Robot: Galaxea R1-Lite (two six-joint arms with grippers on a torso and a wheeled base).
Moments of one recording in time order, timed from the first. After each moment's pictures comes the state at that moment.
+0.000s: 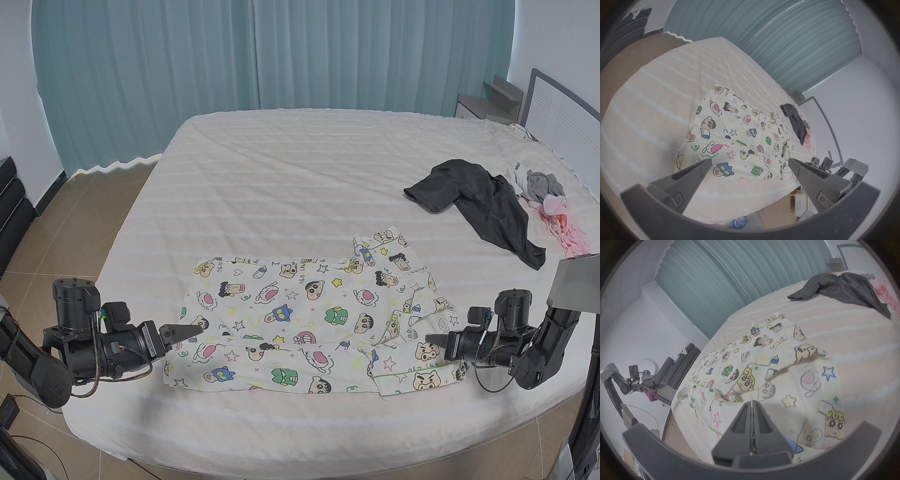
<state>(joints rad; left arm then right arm) -0.12 1.75 -0.36 -0.86 -0.45 -0.58 0.13 2.21 -0.47 -1.22 0.44 0.24</state>
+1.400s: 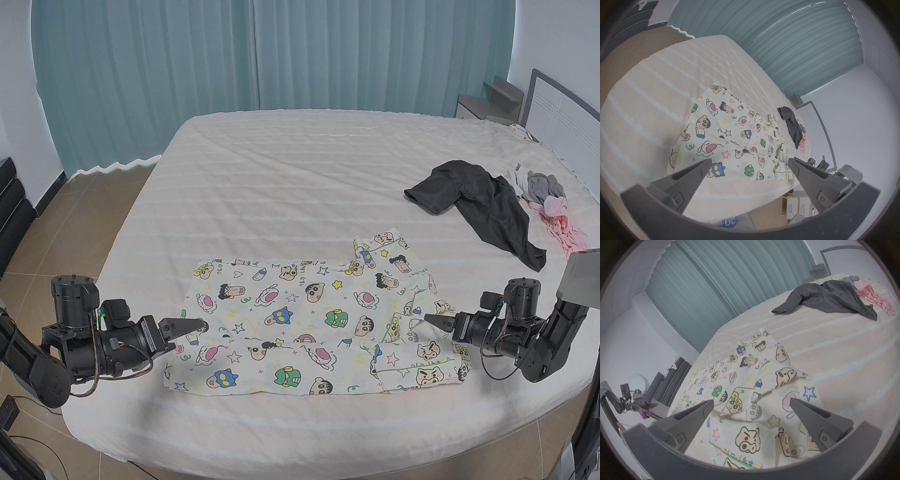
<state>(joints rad) -0.13 1.73 -0.37 -0.86 -0.47 -0.66 0.10 2.16 -0.49 -1.22 0.33 0.35</state>
